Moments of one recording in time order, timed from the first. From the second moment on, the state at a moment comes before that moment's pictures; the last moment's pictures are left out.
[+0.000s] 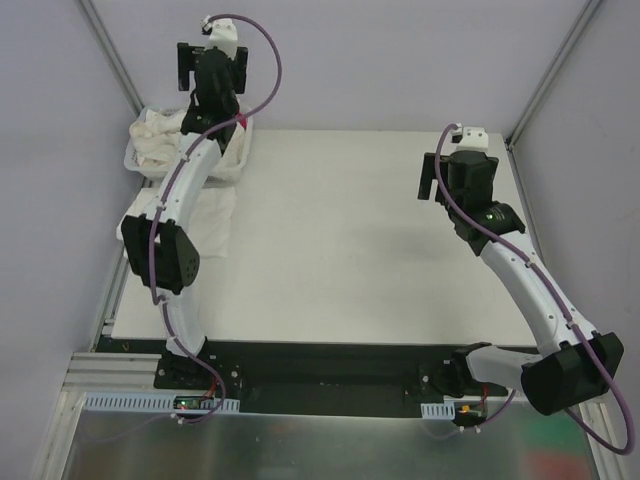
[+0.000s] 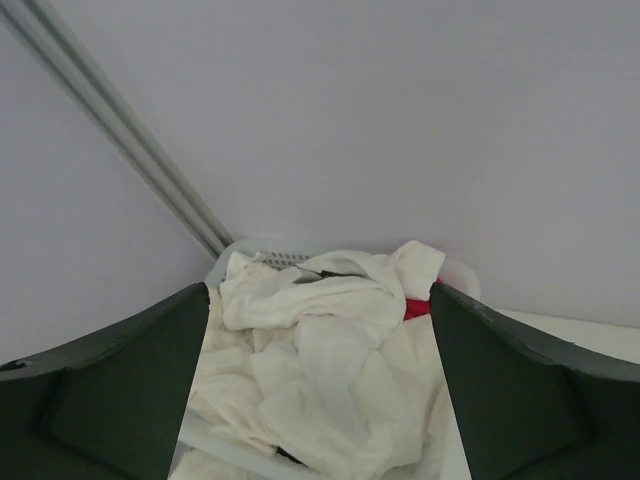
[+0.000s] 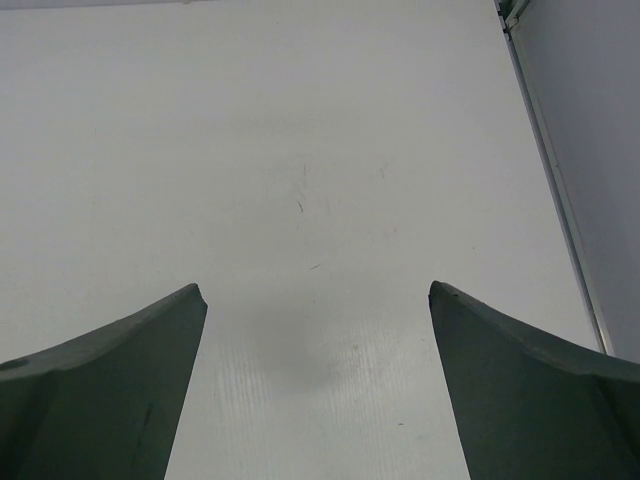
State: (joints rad) left arm -0.24 1.86 1.90 0.02 -0.59 0.32; right arm 0.35 1.21 1.18 -0.45 0.45 0.14
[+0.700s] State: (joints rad) left arm 0.03 2.12 1.97 -0.45 -0.16 -0.11; right arm 0.33 1.14 1.15 -0.45 0.41 0.15
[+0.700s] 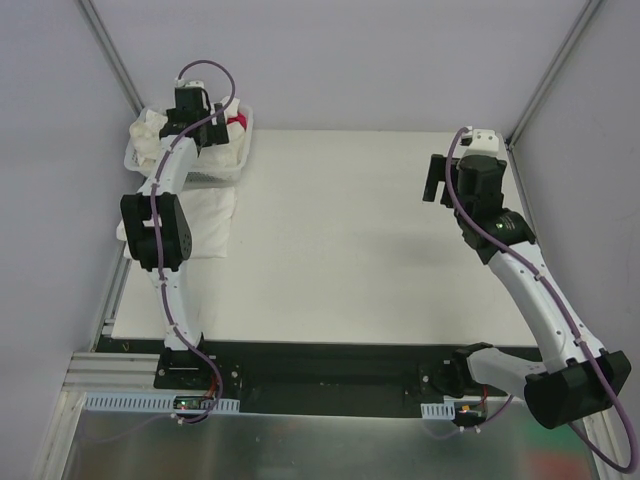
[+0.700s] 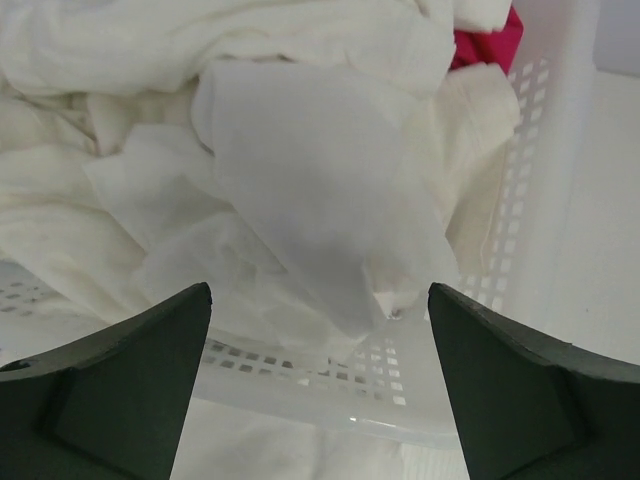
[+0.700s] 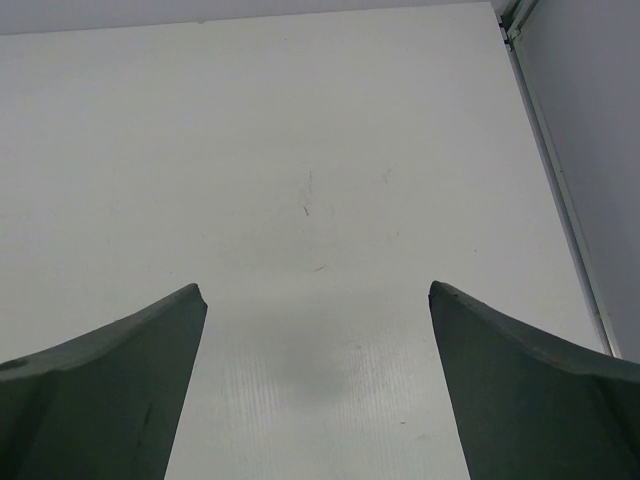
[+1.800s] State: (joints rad) left arm 0.00 2.27 2.04 -0.43 -0.19 -0.12; right arm 0.32 1.11 1.13 -0.44 0.34 0.18
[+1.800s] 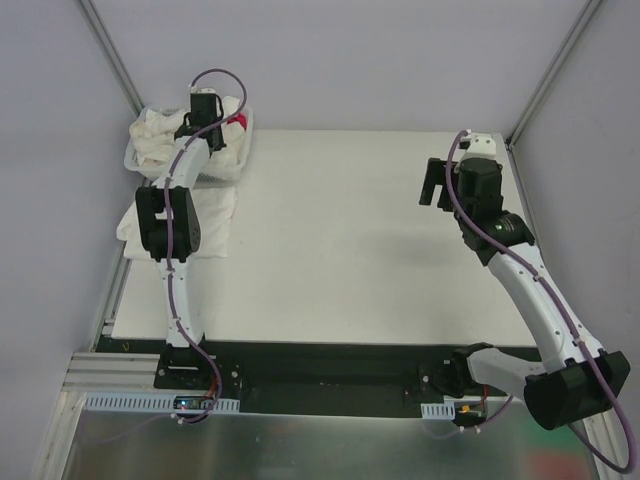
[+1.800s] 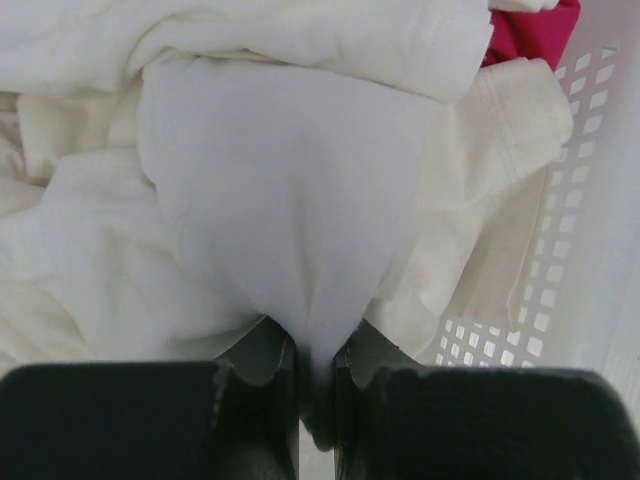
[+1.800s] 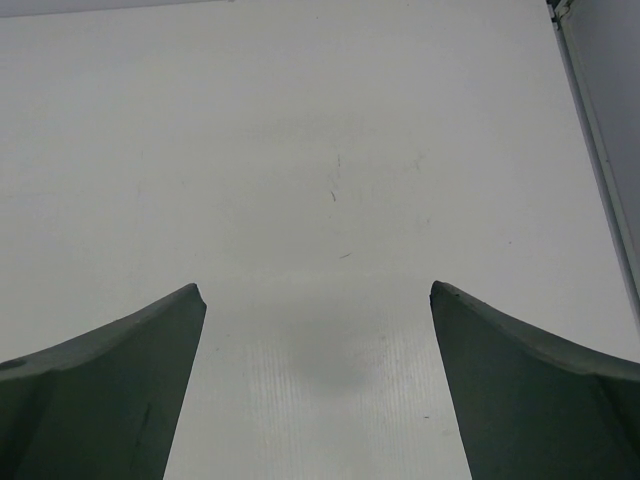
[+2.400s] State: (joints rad) left arm -0.39 1.80 2.21 -0.50 -0.53 0.07; right arm 0.32 1.32 1.11 -0.40 0.23 0.24
